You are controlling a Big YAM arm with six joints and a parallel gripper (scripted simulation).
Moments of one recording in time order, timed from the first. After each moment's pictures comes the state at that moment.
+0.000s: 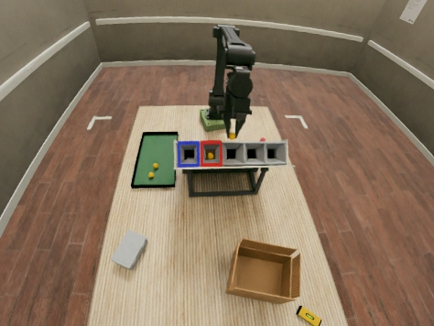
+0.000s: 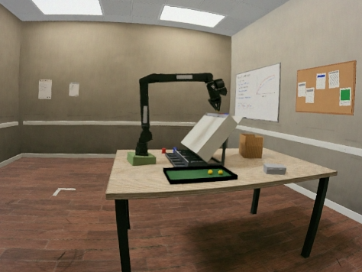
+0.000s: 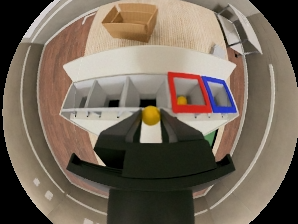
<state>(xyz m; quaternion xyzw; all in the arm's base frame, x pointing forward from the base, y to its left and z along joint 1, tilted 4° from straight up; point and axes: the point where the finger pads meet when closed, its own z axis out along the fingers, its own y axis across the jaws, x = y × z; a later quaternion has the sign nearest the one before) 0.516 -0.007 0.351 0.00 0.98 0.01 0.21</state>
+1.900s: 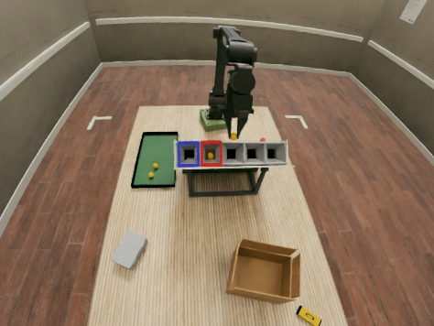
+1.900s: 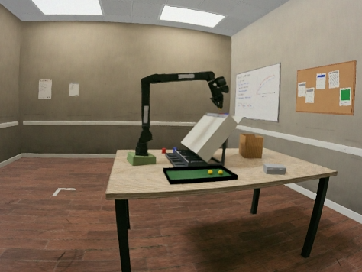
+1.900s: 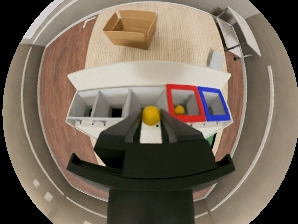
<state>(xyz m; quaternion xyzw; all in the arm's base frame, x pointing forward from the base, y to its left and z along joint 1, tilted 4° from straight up) 0.535 -0.007 0.369 0.00 0.97 0.01 0.23</state>
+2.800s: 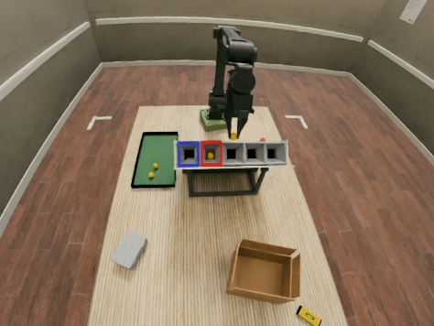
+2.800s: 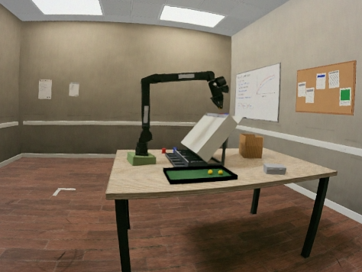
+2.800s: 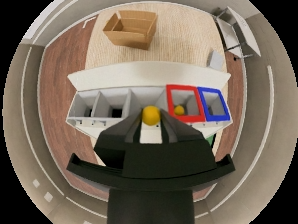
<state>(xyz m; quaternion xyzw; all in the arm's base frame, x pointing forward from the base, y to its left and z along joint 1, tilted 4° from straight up) 0.536 -0.007 0.370 0.00 0.97 0.01 0.23</state>
